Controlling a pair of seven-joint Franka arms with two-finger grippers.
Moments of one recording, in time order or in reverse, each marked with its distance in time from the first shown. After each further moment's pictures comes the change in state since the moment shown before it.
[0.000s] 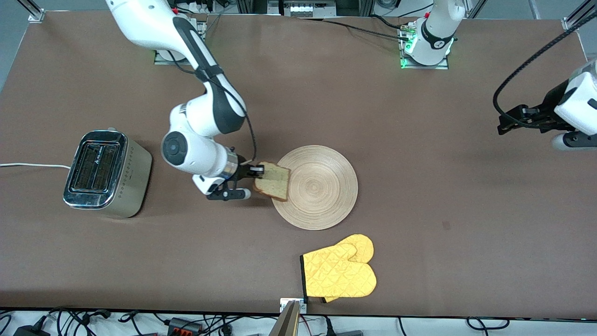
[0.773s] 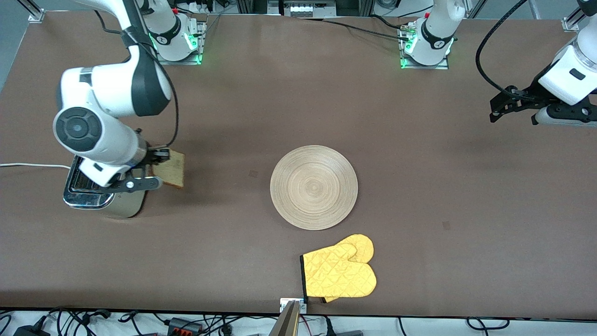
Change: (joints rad) left arm -0.014 -0.140 0.000 -0.181 0.001 0.102 0.093; right arm -0.012 -0.192 -0.246 0.059 -0.486 -0.477 -0.163
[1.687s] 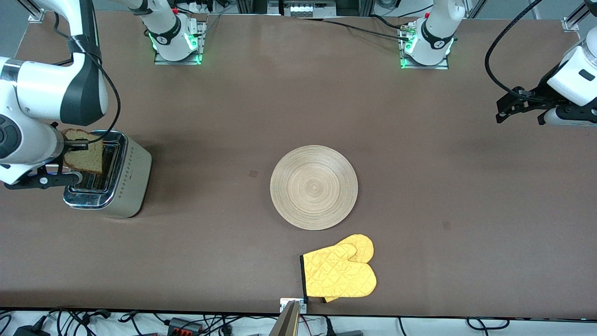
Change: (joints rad) left arm 0.051 0.000 -0.031 0.000 0.001 0.001 0.007; right arm -0.090 0.020 -0.085 0.072 -0.248 -0.127 -0.162
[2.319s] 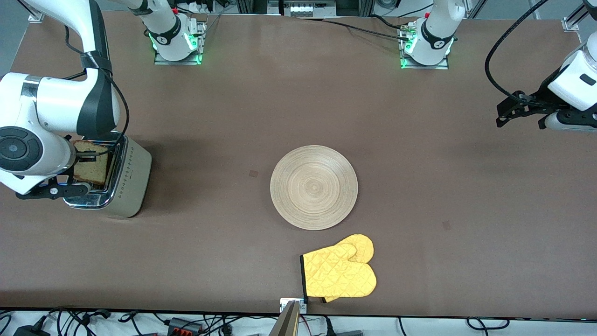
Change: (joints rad) left arm 0.004 0.029 -0.003 0.037 0.000 0.001 0.000; right arm 0.001 0.044 0.001 0.004 0.014 0.058 0.086
